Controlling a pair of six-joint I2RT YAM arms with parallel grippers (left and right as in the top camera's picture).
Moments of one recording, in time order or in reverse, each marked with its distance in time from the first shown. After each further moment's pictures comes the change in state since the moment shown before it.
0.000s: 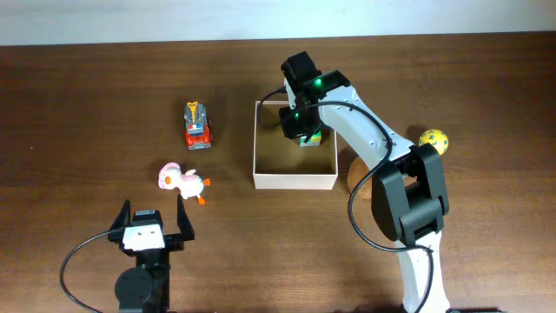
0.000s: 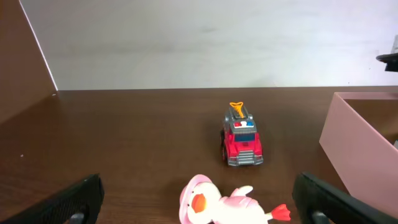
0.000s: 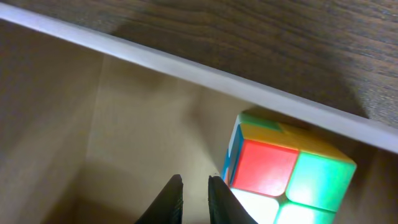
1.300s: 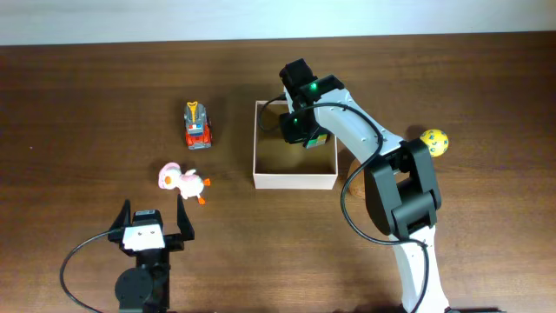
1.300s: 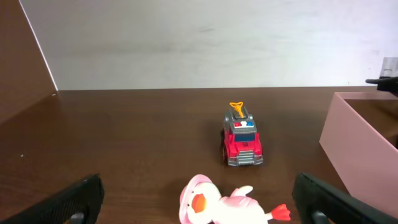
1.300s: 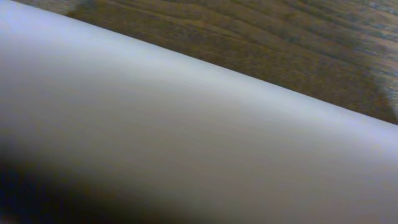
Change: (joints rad) left arm 0.000 0.000 0.000 0.000 0.000 0.000; right arm -0.003 0.061 -0.003 0.012 0.019 0.000
